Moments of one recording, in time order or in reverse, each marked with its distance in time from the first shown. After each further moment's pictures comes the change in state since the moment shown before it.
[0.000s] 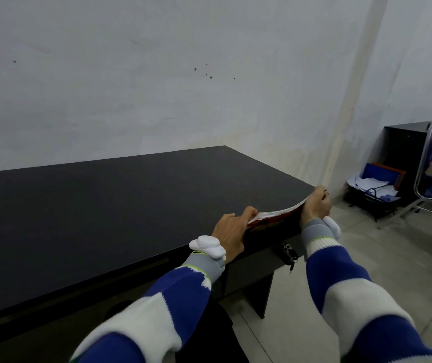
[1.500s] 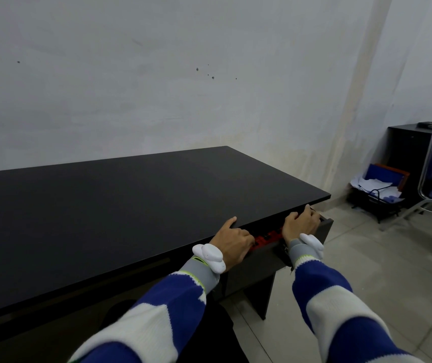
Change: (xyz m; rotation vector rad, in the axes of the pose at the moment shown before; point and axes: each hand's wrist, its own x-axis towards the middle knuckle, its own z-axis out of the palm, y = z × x) left_hand -0.006 -0.010 0.010 0.379 -0.279 0.183; right_hand -0.020 0.060 0.008 -0.512 -0.054 -0.355
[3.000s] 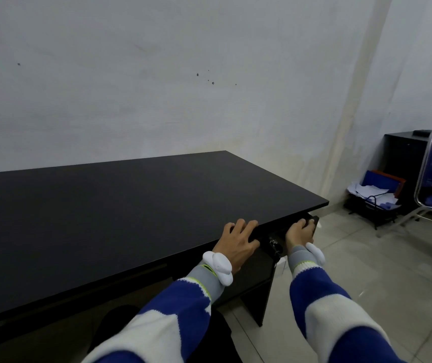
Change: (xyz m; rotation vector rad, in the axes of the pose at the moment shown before) left_hand 0.001 0.013 -0.006 0.149 0.089 -0.039; right_hand 0.001 0.001 -0.005 0.308 -0.134 0.423
